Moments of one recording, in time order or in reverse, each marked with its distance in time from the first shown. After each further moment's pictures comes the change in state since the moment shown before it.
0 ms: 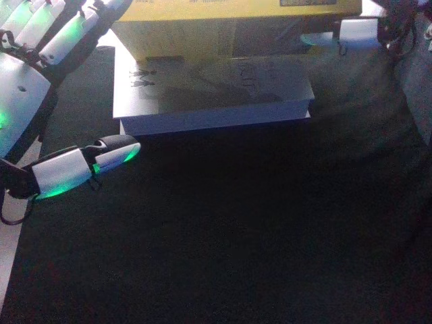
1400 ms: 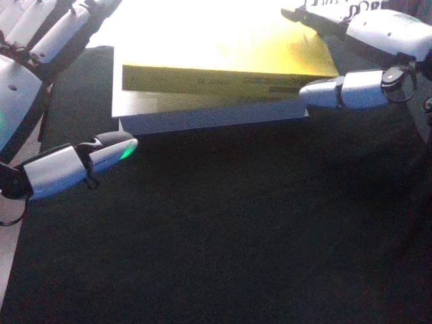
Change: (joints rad) left arm 0.017 0.005 -0.004 -0.024 -0.019 -0.003; right arm -0.141 -0.072 0.133 -0.079 -0.076 0.388
